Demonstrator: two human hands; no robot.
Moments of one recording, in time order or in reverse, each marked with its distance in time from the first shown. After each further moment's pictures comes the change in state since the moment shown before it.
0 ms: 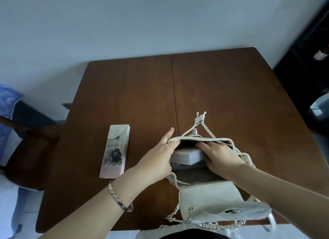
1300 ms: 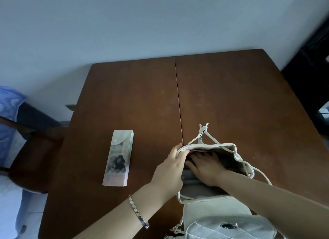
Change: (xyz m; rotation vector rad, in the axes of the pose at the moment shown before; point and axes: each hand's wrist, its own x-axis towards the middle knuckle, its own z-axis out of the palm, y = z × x) left_hand 0.012 0.002 0.023 -0.025 -0.005 -0.065; right_hand 0.041 -0.017 0.041 0.094 -0.537 0.250
